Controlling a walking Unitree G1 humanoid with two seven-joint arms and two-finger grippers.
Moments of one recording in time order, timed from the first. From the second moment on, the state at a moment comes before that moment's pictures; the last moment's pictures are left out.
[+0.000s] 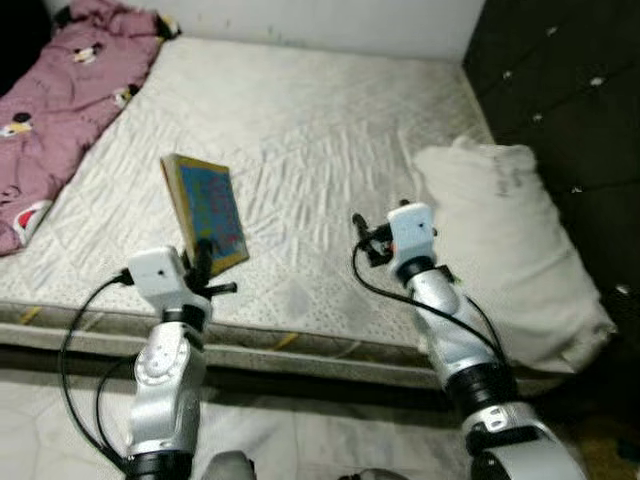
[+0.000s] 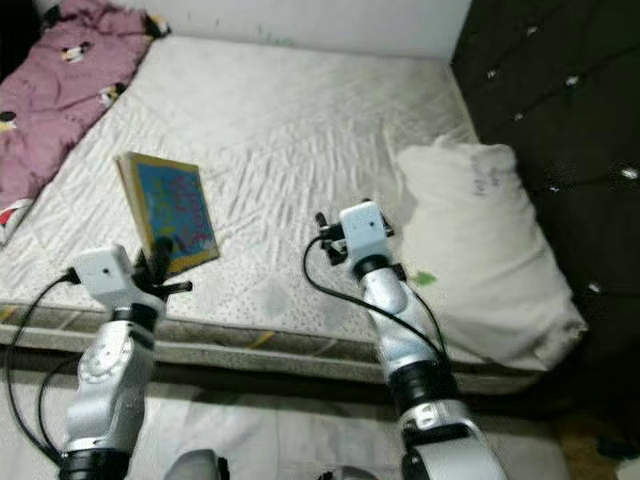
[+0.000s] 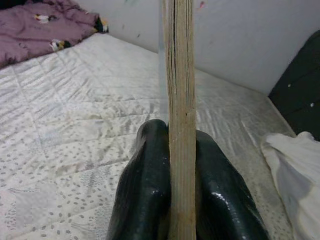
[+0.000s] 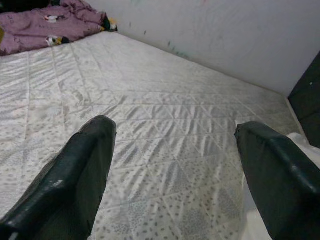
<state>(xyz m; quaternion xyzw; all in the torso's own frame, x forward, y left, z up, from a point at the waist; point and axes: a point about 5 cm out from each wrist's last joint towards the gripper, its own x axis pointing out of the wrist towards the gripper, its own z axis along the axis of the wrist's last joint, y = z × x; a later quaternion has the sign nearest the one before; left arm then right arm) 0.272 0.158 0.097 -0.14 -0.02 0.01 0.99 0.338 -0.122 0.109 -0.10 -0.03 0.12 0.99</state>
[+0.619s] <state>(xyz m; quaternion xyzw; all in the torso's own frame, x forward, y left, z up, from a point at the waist) 0.271 0.168 0.097 -0.13 -0.02 0.02 0.99 0.339 -0.108 0.112 -0.10 -0.04 0.14 0.98</state>
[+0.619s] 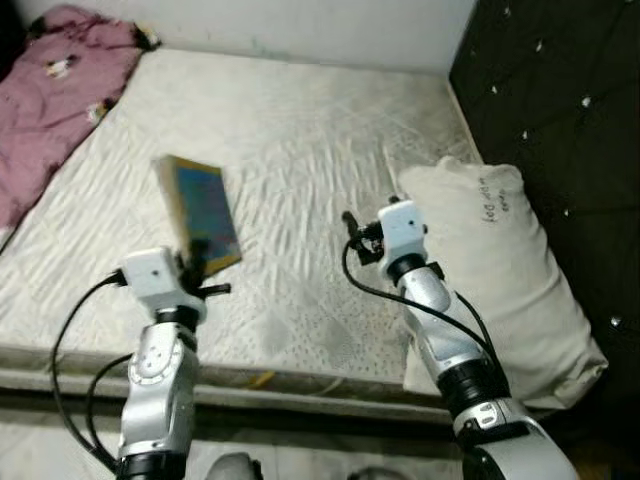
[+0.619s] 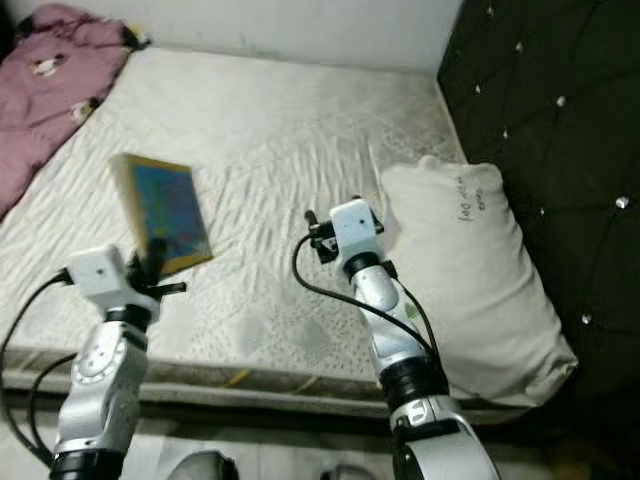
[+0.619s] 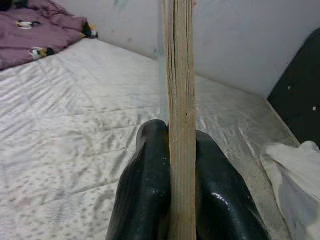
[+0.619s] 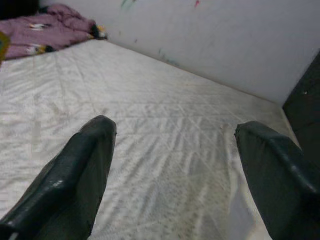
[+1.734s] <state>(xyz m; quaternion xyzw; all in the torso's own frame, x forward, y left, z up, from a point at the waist) 0.274 0.162 0.094 -0.14 -0.01 0.03 0.99 0.341 -0.118 0.109 -0.08 -0.02 0.12 0.99</state>
